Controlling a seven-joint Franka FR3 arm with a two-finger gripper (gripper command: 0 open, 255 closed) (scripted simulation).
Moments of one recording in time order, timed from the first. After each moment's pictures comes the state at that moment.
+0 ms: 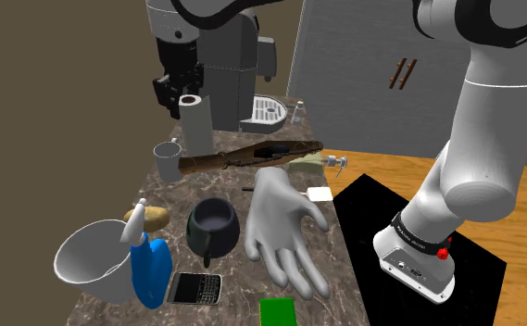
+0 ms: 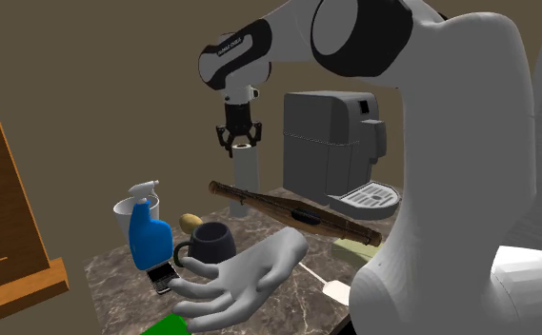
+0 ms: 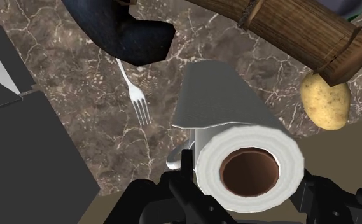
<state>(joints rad) 0.27 0.32 0.43 -1.53 -0.21 1.86 0.29</state>
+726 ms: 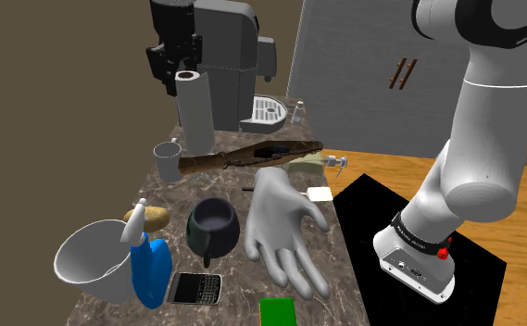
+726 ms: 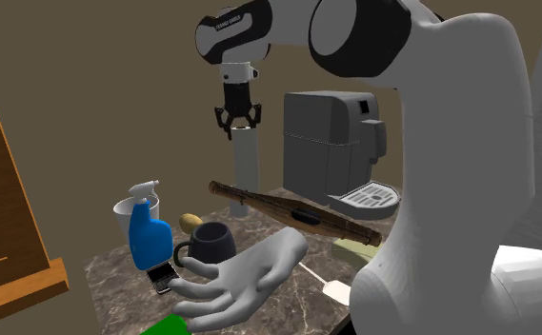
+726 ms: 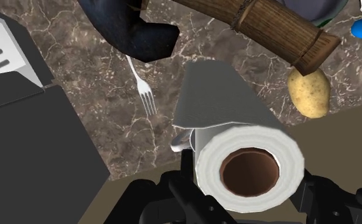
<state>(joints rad) 0.28 0.33 0.43 -1.37 -0.21 1.71 0.27</state>
